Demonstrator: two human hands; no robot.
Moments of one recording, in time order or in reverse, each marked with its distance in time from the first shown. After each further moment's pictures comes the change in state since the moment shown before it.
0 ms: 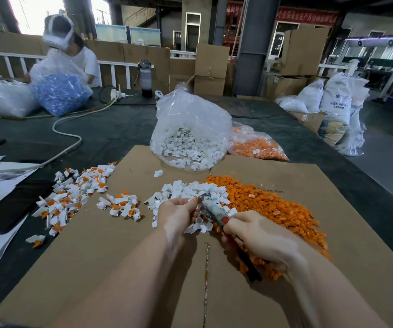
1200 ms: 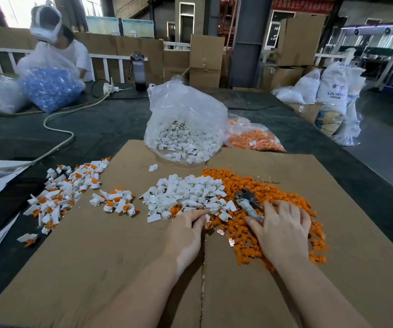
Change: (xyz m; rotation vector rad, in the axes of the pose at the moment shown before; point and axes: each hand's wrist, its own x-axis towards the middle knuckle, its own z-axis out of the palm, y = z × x) left_hand -0.014 -0.043 -0.007 0.812 -0.139 0.480; right_hand 0.030 0.079 -0.004 -0.997 0.919 -0.002
